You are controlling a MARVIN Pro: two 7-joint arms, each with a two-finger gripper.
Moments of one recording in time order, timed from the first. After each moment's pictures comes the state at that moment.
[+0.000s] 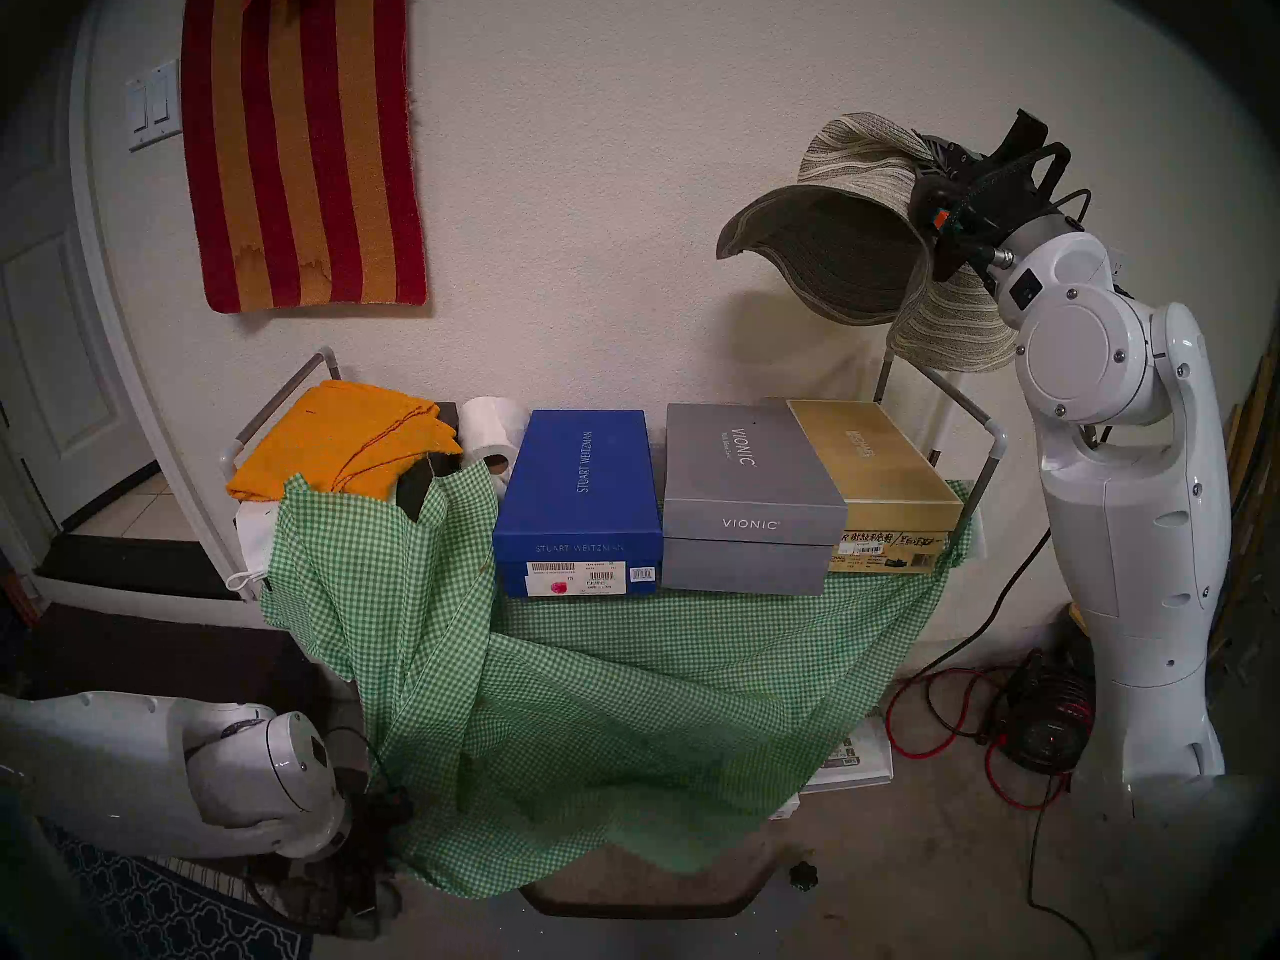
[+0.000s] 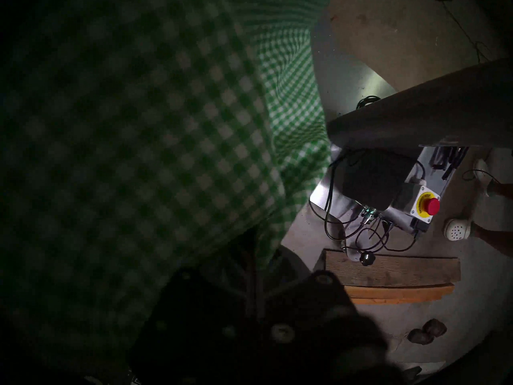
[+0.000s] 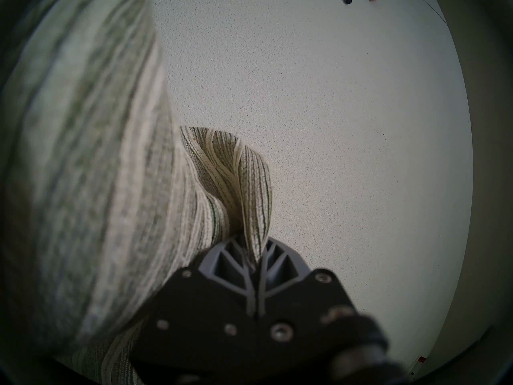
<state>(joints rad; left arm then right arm) 1.00 -0.21 -0.07 -1.95 -0.73 0.78 -0.14 -1.03 -1.03 1.50 -2.13 -0.93 0.29 0.53</state>
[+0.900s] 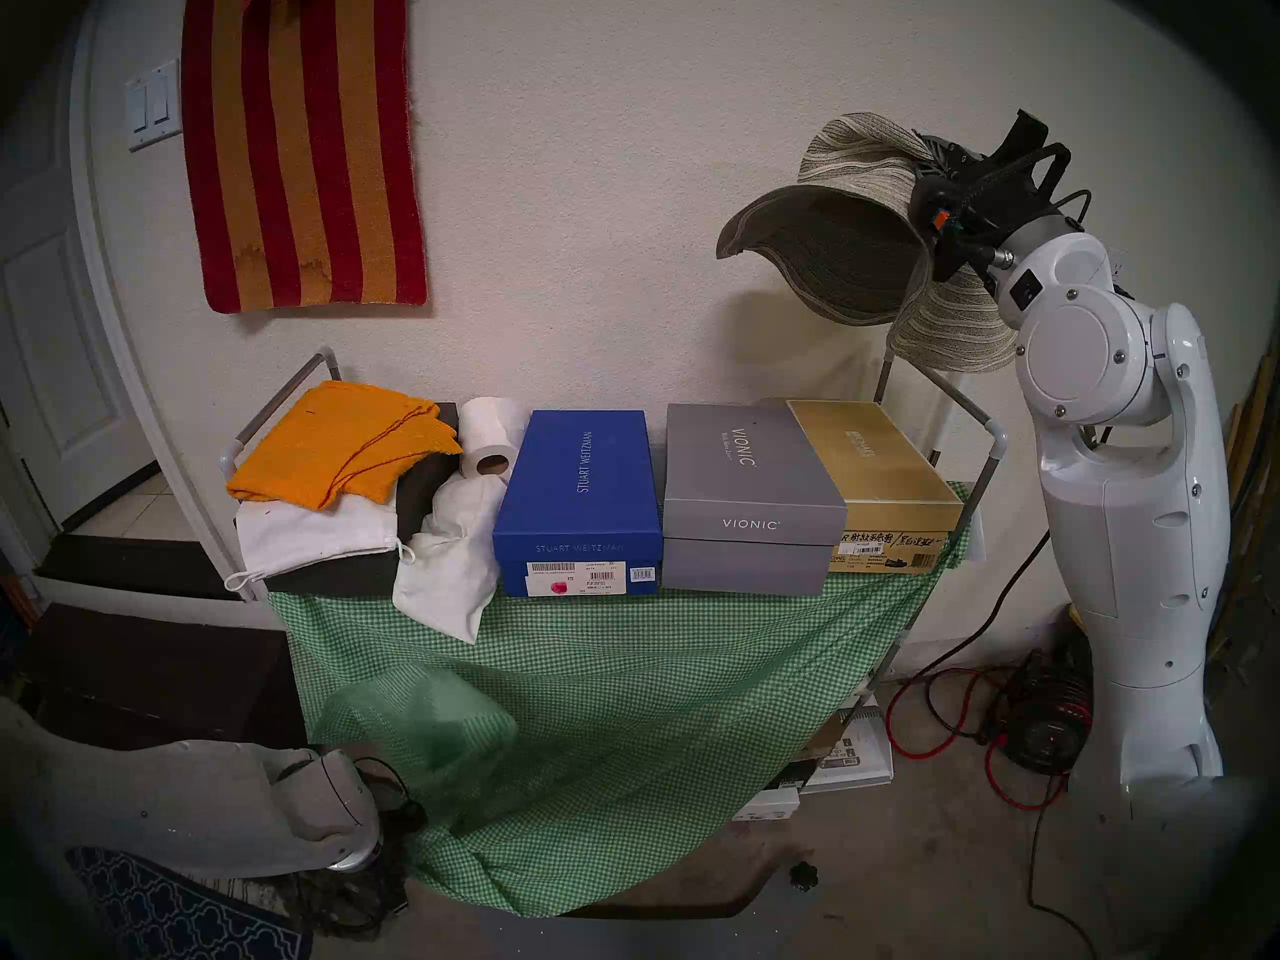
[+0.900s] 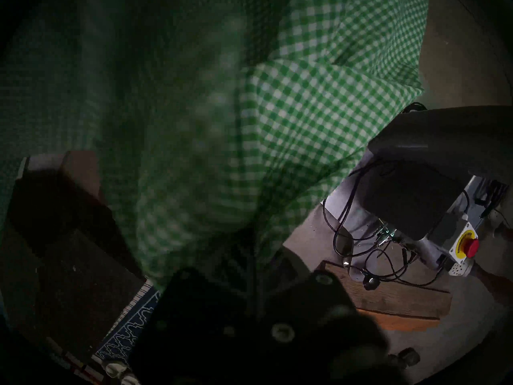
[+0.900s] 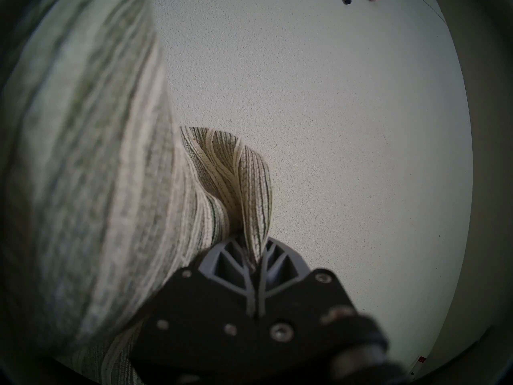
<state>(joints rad) 1.08 -0.52 -0.04 -1.48 -0.90 0.70 -0.03 -1.03 -1.04 1.50 -2.13 -0.94 0.28 0.53</state>
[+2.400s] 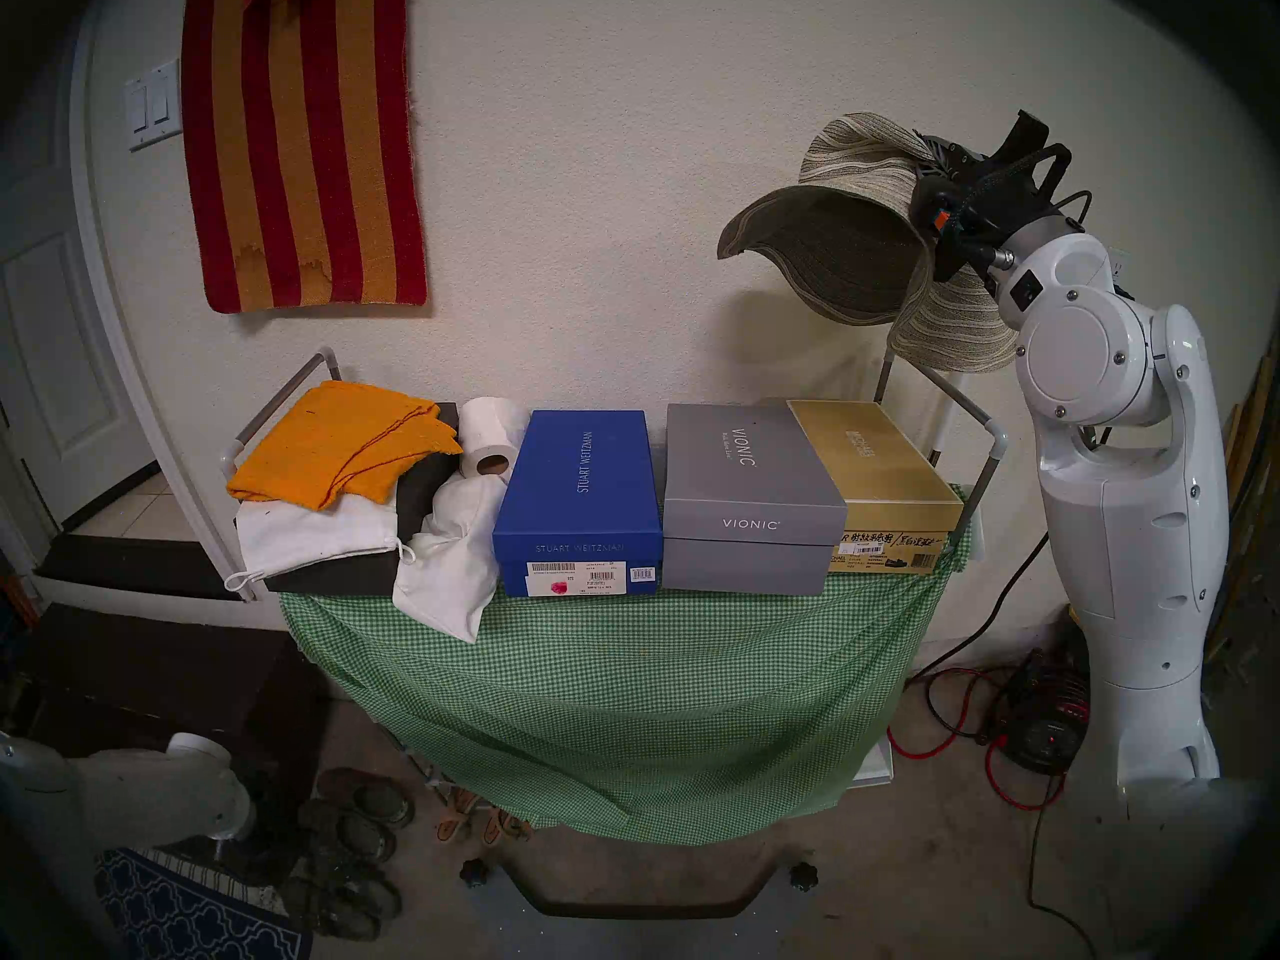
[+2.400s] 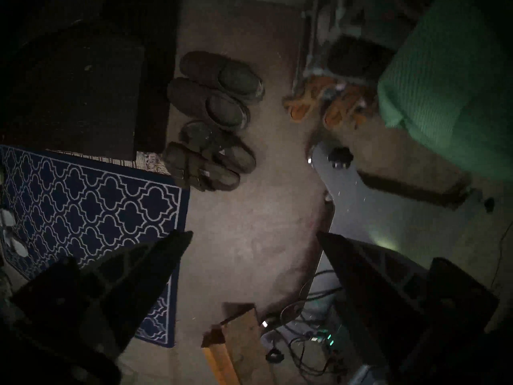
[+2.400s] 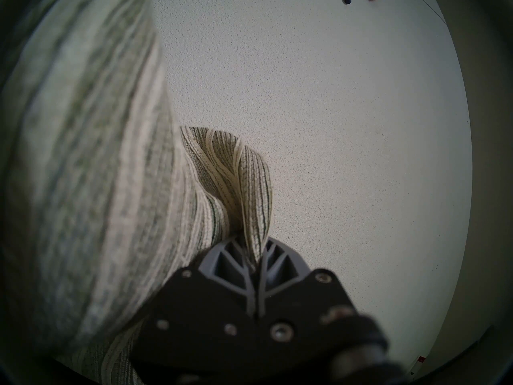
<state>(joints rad) 1.21 -0.59 -0.35 -0.70 -1.57 0.52 -0.16 -1.03 -1.05 1.51 -2.13 -0.95 0.27 0.54</state>
